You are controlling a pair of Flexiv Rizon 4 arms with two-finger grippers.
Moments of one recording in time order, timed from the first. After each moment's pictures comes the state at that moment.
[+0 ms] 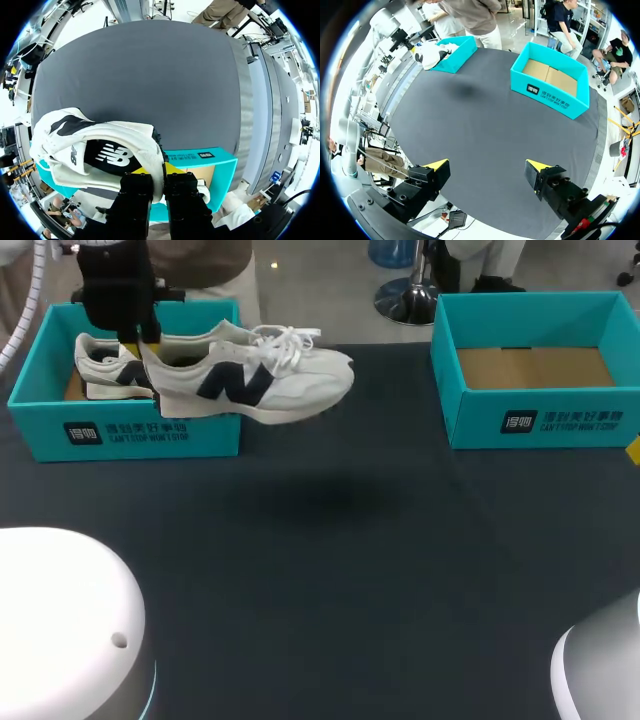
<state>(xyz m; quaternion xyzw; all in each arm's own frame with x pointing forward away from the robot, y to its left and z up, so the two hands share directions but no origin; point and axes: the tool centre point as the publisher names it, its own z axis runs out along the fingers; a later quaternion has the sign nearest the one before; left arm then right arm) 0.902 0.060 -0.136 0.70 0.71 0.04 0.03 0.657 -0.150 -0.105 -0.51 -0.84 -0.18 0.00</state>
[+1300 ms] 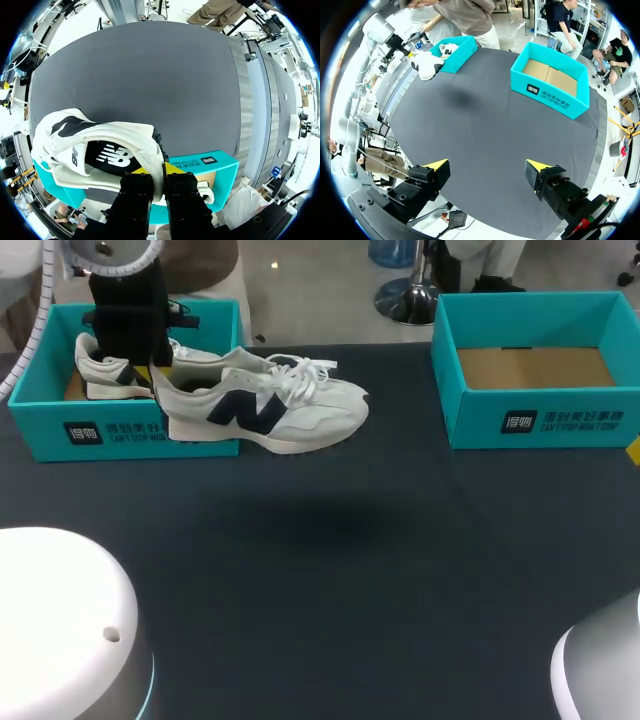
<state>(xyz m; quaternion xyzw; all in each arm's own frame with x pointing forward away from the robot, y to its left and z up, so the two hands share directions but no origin) 0.863 0.039 -0.141 0.72 0.69 0.05 0.03 0.658 -0.150 -0.105 -0.51 -0.84 -0.18 0.00</state>
